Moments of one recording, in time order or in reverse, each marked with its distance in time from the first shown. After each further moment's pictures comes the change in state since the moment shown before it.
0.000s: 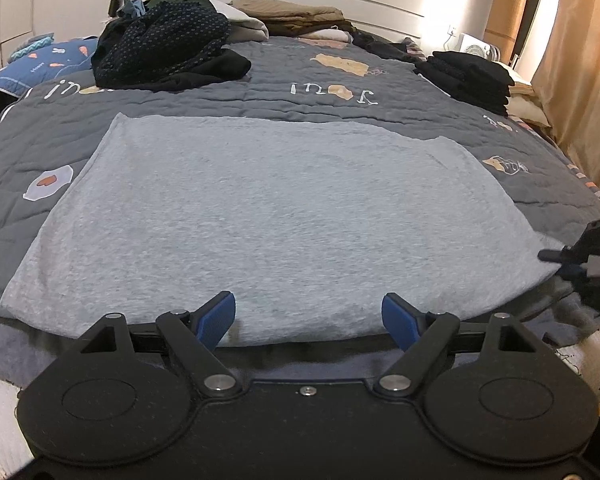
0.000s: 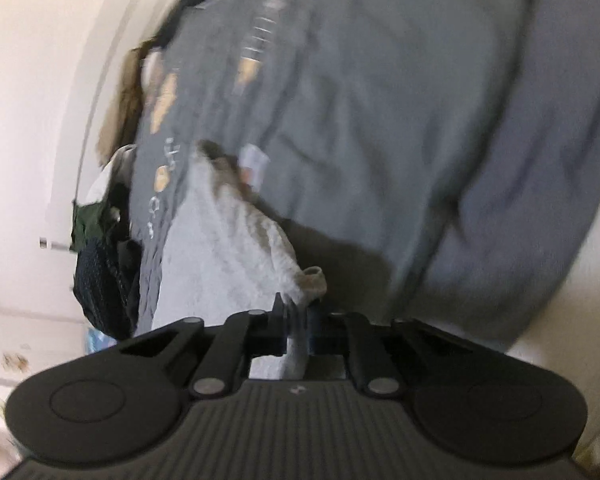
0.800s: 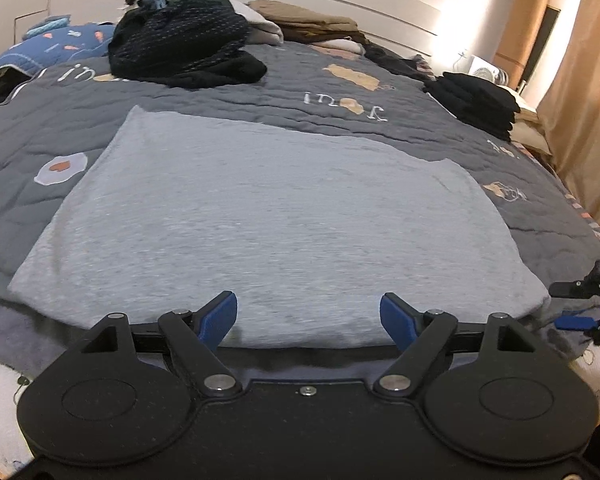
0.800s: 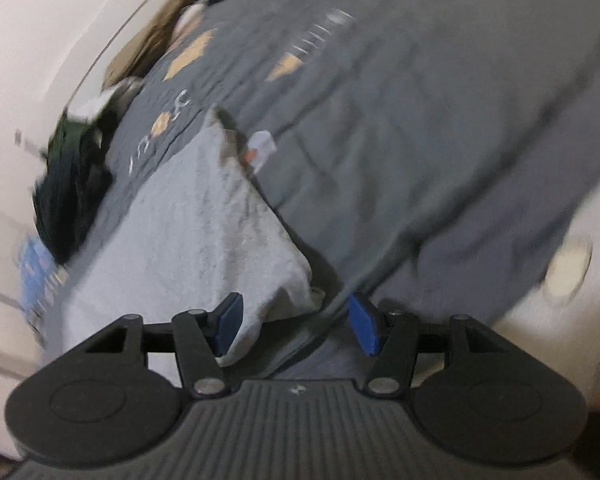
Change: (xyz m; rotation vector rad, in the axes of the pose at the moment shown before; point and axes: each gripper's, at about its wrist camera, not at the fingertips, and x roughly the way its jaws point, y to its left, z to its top) left arm -0.011 0.018 0.003 -0.086 -0.017 -0.026; right arm -0.026 0.008 -0.001 -0.270 0.032 -0.124
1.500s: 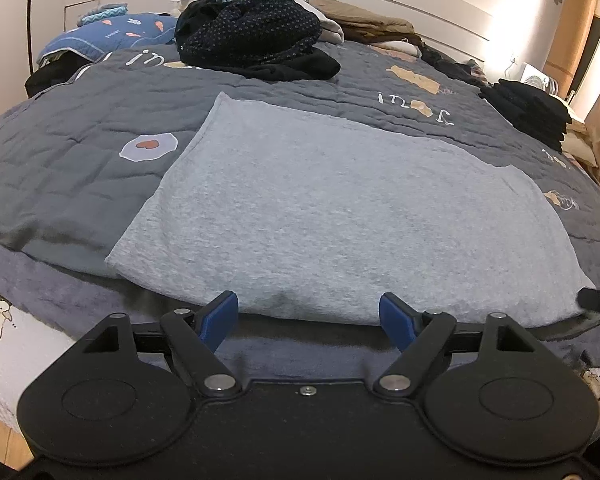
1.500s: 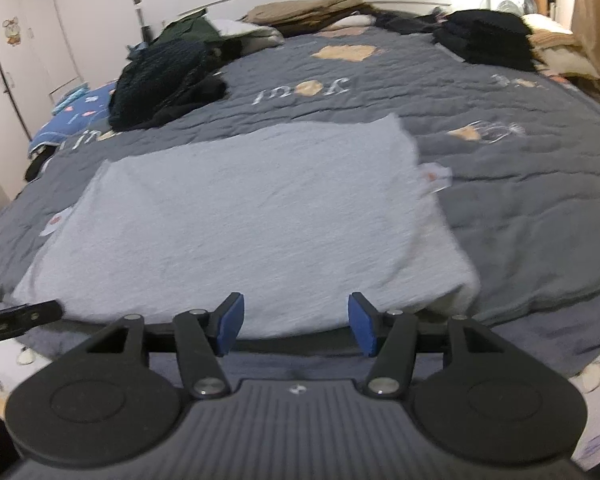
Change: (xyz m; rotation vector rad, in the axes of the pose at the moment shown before) left arm -0.023 0.057 -0.009 -0.068 0.008 0.140; right arm -0.005 0.126 -0.087 -0.705 -0.103 -0.074
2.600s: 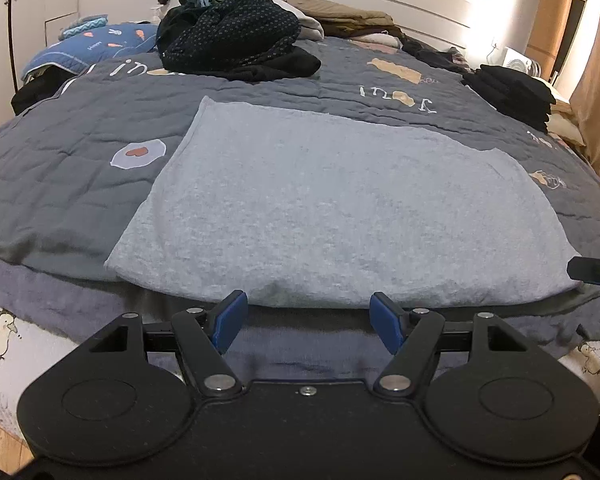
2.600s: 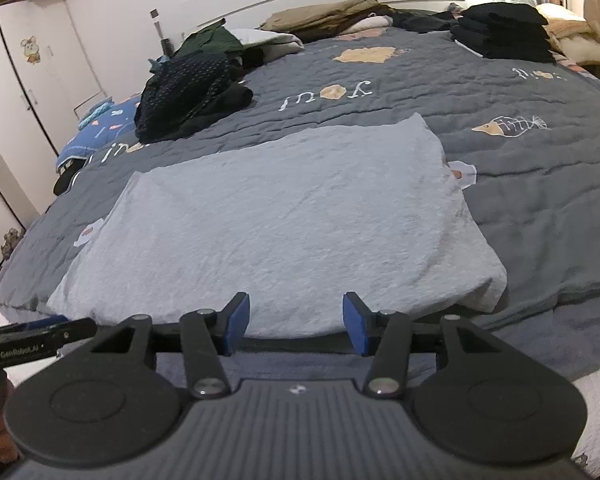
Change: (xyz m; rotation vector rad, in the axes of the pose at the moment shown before) left arm -0.007 0.000 -0.003 0.063 0.010 -0.024; right arm -0.004 0.008 -0.006 0.034 -0.008 0.121
